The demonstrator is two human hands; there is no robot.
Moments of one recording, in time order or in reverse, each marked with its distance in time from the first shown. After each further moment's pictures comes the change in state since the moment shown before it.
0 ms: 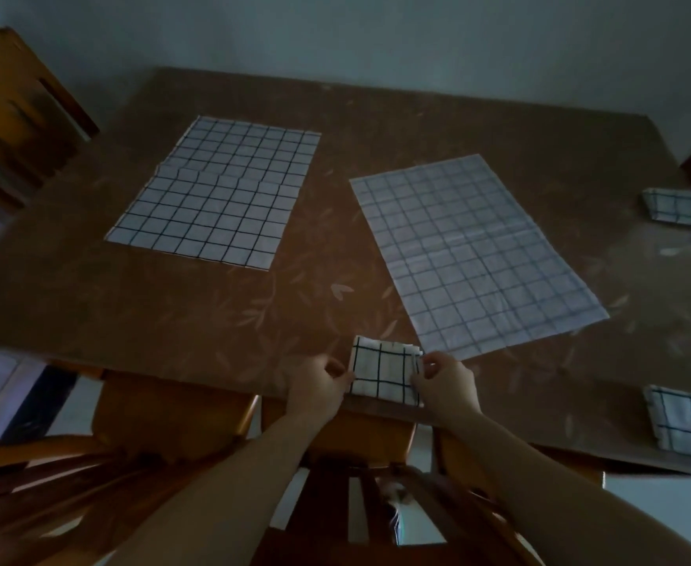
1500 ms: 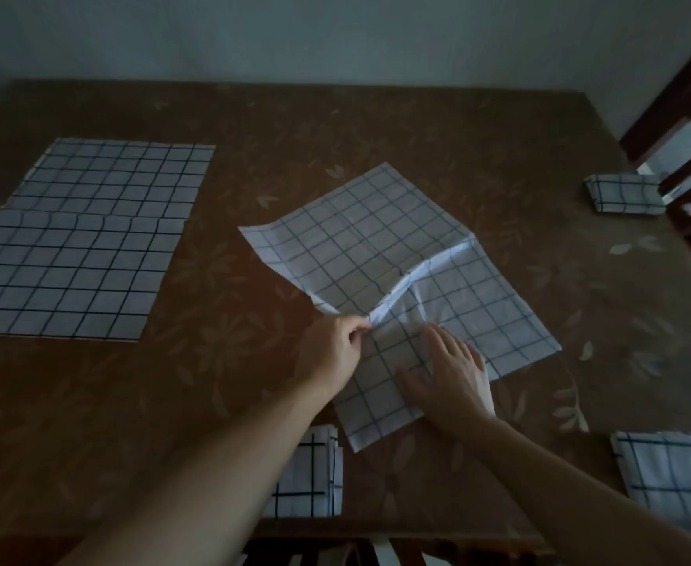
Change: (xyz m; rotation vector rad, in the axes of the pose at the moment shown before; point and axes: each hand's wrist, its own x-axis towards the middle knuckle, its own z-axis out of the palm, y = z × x) left_hand 0.140 0.132 0.108 0.196 0.099 0.647; right_hand 0.127 0.066 -0.081 -0.423 0.225 -0.306
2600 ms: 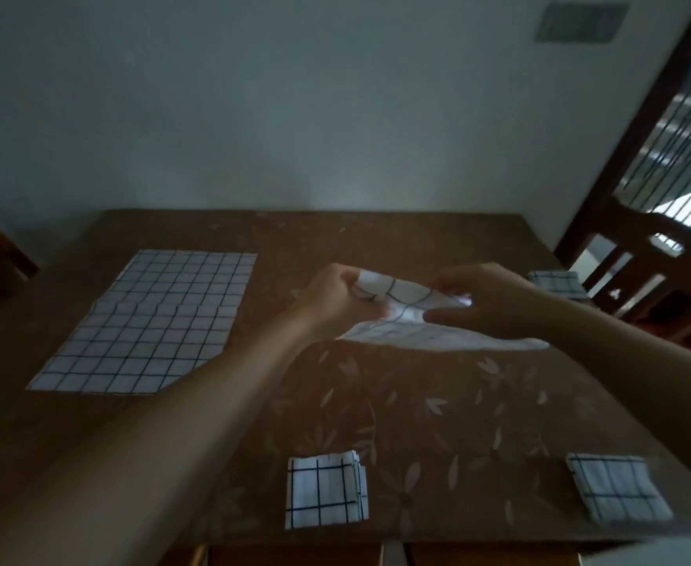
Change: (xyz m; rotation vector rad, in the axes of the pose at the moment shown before) left_hand -0.011 0.142 -0.228 -0.291 -0.188 0.160; right_hand -0.016 -0.113 -0.275 -0.048 -0.032 -0.369
